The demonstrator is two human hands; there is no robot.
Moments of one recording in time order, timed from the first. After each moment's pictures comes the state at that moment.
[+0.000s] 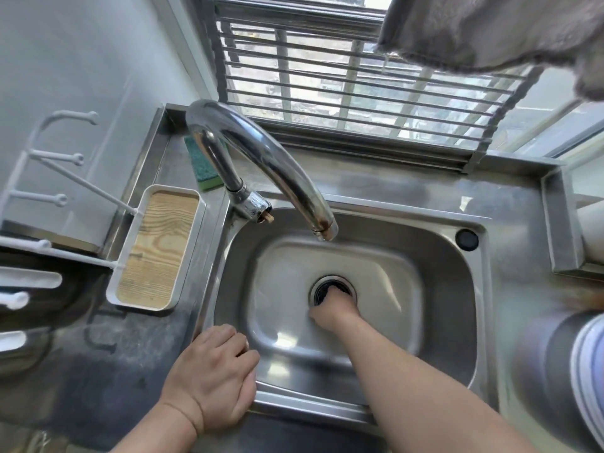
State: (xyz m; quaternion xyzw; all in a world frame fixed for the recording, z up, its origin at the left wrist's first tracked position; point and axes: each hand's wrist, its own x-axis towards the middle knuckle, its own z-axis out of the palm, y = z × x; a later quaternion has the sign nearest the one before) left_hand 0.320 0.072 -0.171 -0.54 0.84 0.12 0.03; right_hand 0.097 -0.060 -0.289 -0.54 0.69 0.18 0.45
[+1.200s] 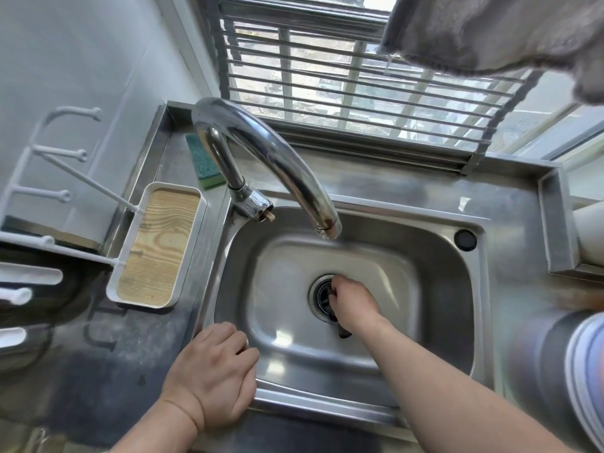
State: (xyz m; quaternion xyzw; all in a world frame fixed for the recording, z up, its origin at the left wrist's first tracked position) left_hand 0.319 0.072 -0.172 -0.54 0.83 0.12 0.02; right_hand 0.062 -0.066 -0.275 -0.67 0.64 0.11 0.35
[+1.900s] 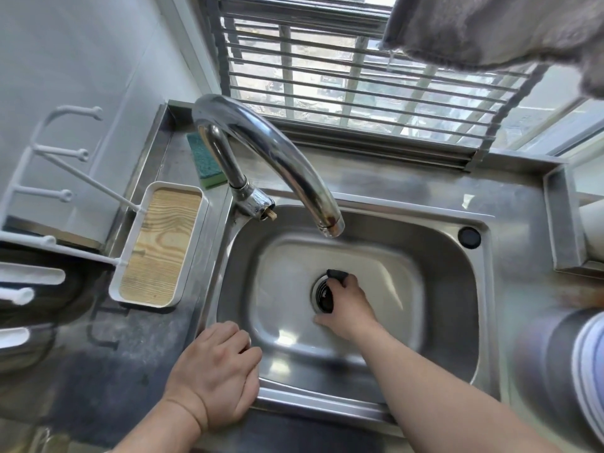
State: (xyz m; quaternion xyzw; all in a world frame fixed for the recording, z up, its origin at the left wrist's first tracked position) left_hand 0.320 0.072 -0.172 -0.54 0.83 0.12 0.03; right_hand 0.071 -0.050 -0.288 -0.64 0.64 0.13 0.40
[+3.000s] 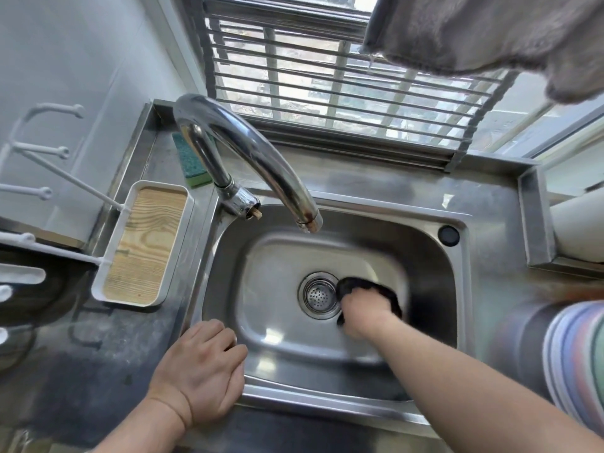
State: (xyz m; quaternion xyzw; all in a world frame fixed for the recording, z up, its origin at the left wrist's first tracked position) left_hand 0.320 0.073 -0.172 -0.54 0.83 0.11 0.03; right_hand 0.028 -0.059 -0.256 -0.73 0.54 0.35 0.23
